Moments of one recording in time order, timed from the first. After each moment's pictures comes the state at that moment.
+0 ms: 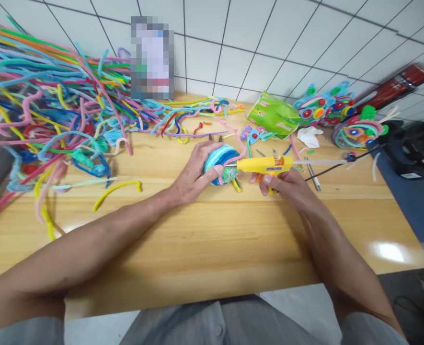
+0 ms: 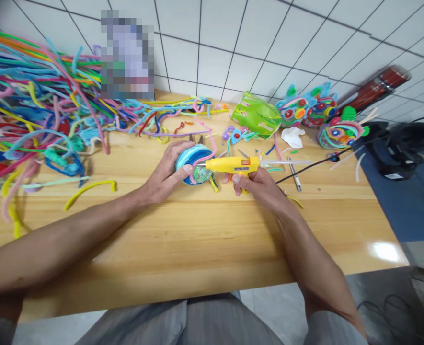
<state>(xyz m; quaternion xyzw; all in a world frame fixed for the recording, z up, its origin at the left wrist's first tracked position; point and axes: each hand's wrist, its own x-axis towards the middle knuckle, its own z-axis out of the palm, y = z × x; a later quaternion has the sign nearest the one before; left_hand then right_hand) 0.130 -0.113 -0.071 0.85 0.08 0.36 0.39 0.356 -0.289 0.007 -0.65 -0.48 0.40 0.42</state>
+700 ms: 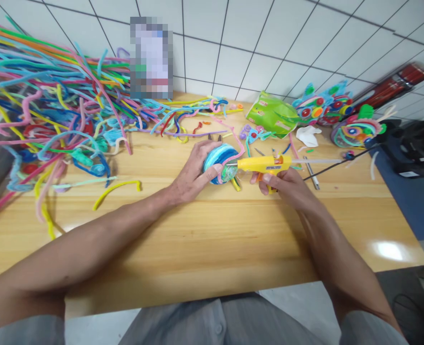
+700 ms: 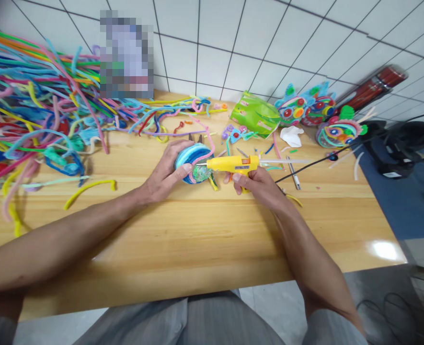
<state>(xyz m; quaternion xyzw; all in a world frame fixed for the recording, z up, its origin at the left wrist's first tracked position) 0.131 -0.113 -0.074 0.84 0.08 0.37 0.39 0.359 -0.292 0.003 -0.64 -0.48 0.41 0.43</state>
